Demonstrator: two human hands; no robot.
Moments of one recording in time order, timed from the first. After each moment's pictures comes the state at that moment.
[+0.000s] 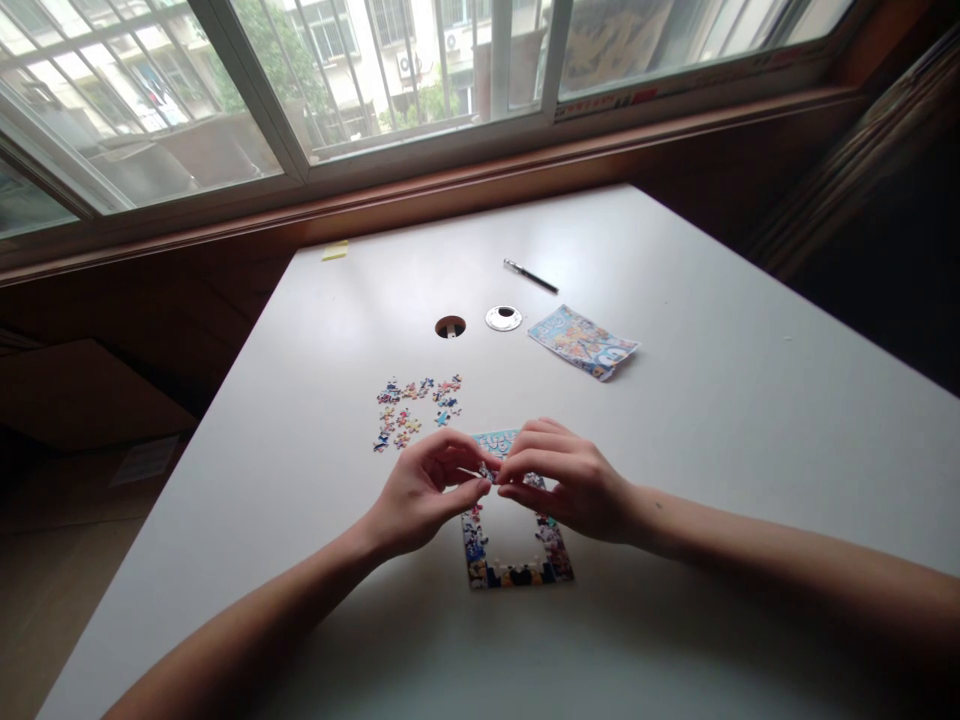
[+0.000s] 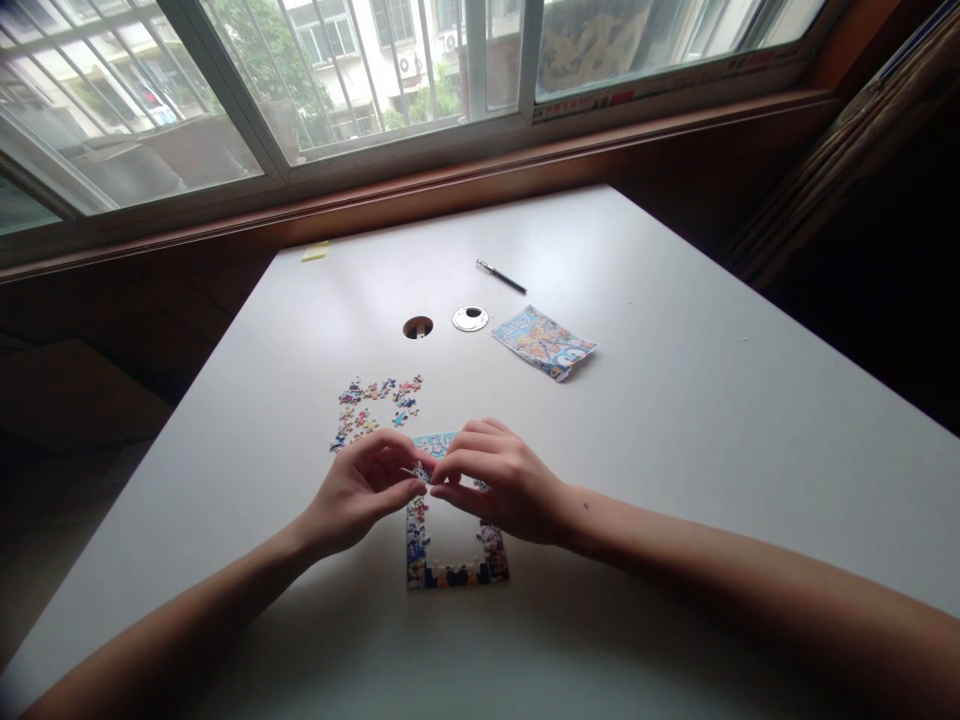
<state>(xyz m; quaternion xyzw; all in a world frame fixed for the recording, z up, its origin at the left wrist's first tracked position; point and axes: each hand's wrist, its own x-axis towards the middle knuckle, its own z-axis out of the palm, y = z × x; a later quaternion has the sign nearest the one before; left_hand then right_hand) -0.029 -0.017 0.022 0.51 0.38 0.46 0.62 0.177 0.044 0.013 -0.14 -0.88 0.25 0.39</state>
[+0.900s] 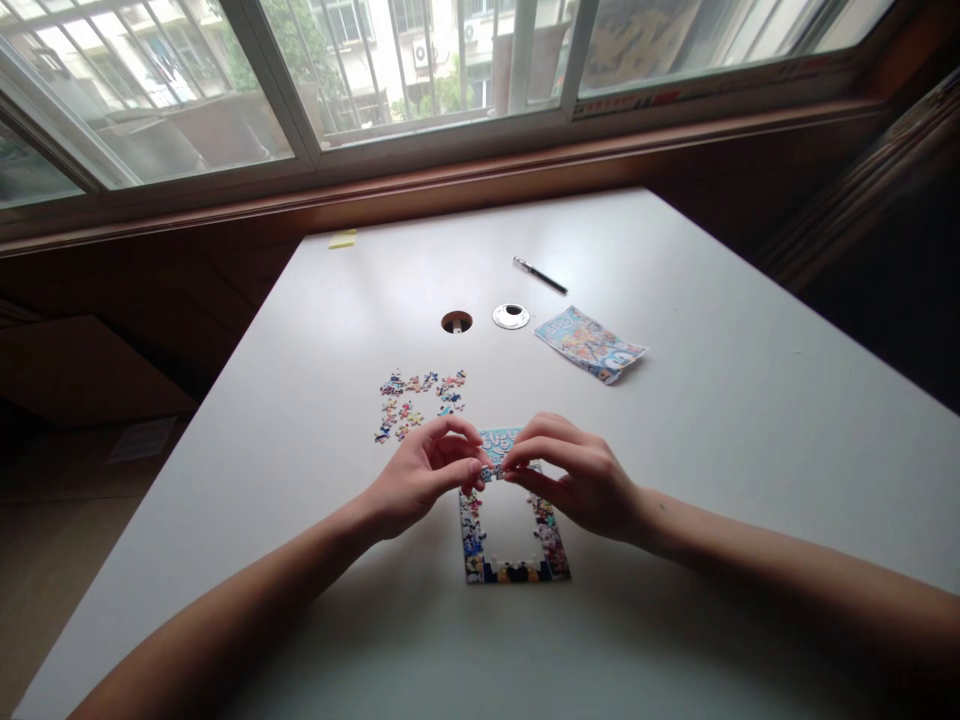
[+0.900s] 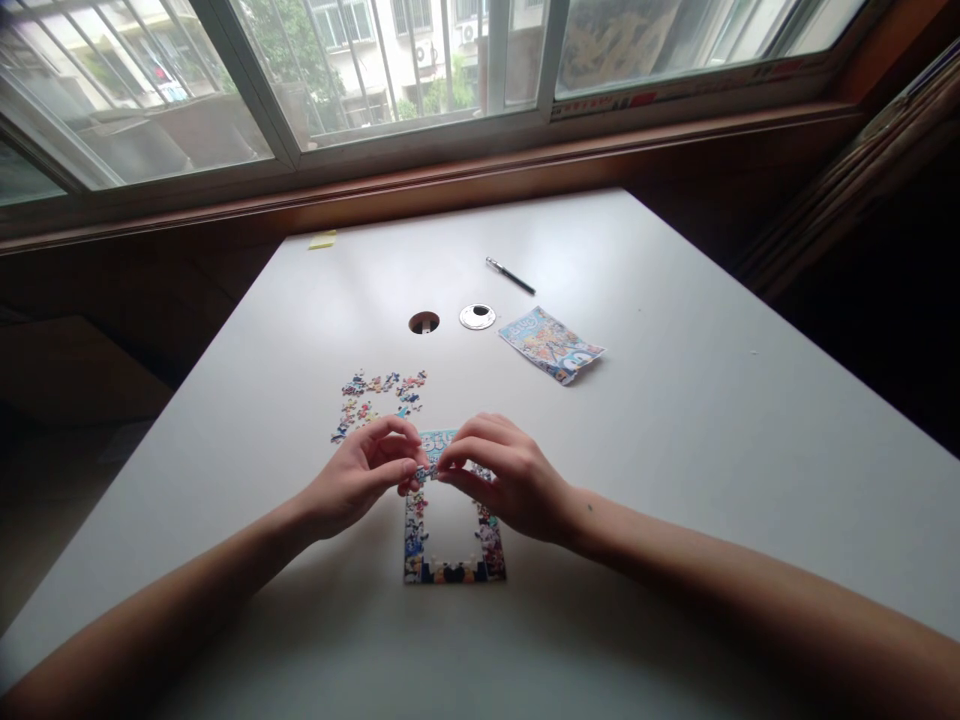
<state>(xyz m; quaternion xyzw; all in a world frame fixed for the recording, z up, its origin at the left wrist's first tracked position) -0.035 -0.009 0.020 0.44 0.38 0.44 0.68 0.180 0.044 0.013 -0.17 -0.86 0.27 0.40</state>
